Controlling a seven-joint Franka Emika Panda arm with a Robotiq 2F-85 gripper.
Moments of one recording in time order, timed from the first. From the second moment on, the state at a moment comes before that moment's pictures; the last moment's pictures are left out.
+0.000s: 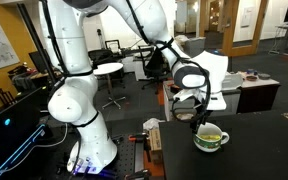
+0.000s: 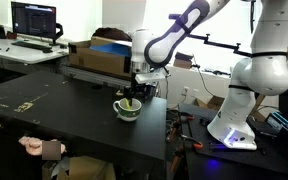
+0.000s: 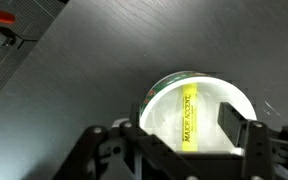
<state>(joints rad) 0.05 0.14 -0.05 -2.44 0.13 2.52 0.75</state>
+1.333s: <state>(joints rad) 0.05 0.24 -0.07 -2.34 0.00 2.52 0.81</state>
